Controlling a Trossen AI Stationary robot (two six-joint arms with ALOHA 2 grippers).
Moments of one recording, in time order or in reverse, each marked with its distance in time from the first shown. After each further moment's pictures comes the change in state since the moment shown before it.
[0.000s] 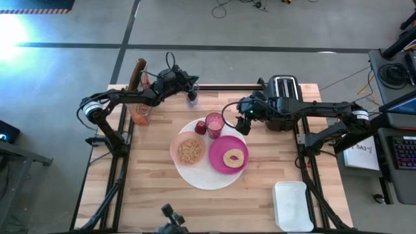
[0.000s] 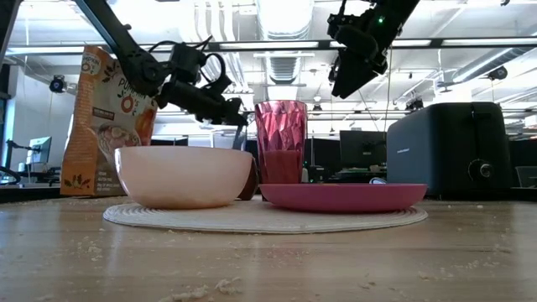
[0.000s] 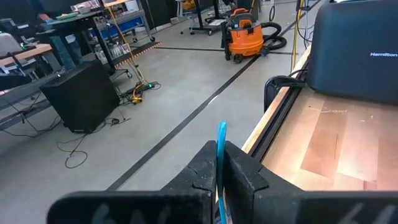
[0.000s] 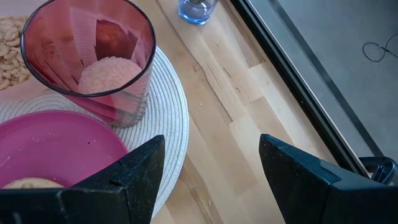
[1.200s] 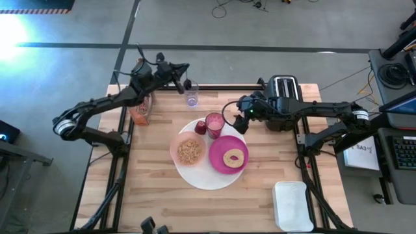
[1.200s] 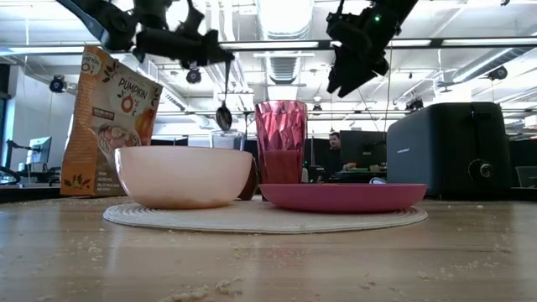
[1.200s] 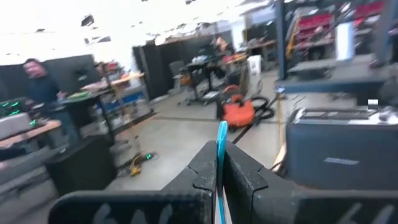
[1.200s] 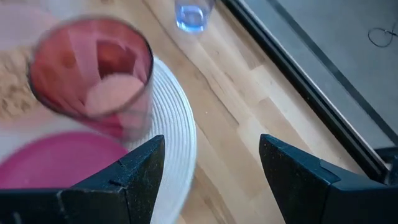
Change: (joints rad) left arm -0.005 -0.365 -0.001 -0.071 0.090 -0.009; right arm 0.000 0.000 0.000 0.028 0.000 0.100
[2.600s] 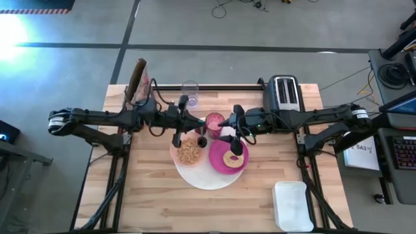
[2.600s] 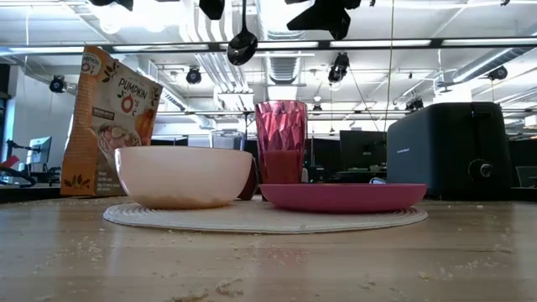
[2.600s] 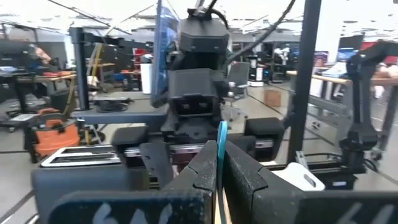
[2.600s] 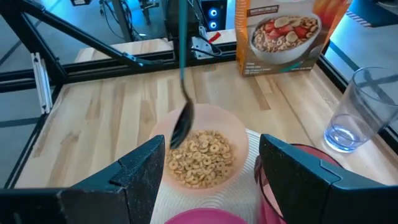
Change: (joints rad) left arm -0.610 -0.112 0.000 -0.086 0.084 -0.229; right arm 0.221 0.000 0.000 0.443 -0.236 -0.100
